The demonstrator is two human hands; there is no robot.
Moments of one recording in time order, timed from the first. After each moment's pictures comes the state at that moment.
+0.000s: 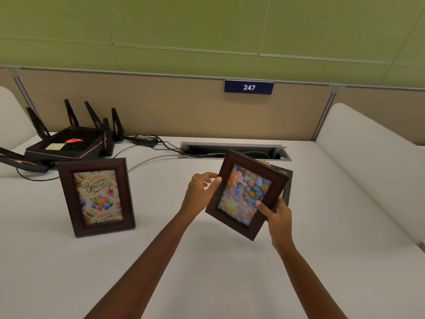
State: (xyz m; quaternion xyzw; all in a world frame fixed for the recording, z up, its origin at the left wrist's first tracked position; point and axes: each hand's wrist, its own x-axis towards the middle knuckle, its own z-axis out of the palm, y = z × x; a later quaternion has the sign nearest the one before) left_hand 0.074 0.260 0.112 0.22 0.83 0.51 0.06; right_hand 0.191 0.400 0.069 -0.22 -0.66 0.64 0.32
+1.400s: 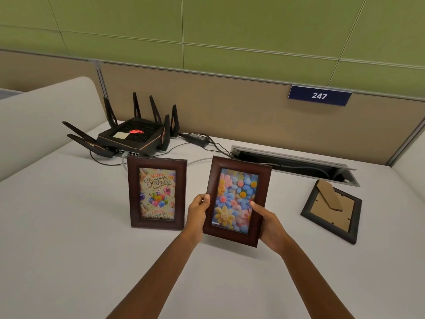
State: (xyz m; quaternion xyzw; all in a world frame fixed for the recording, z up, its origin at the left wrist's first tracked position) left_hand 0.023 0.162 0.058 -0.03 0.64 0.76 0.14; right_hand 0.070 0.335 0.045 -0.10 -0.55 0.82 -0.08
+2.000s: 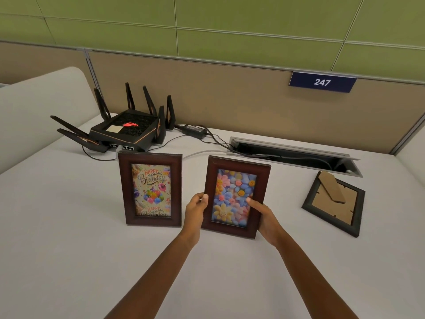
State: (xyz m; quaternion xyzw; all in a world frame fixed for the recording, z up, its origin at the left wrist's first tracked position) left_hand 0.017 0.165 0.038 -0.05 0.65 0.74 0.14; right_hand 0.052 0.340 0.020 -0.12 -0.58 0.81 -0.03
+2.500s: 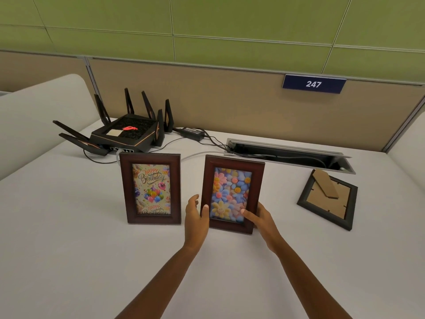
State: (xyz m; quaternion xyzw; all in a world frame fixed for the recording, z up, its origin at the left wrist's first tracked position) left_hand 0.049 0.166 0.037 0.01 0.81 0.59 0.01; right_hand 0.077 0.336 0.011 -0.12 -0.71 0.69 0.03
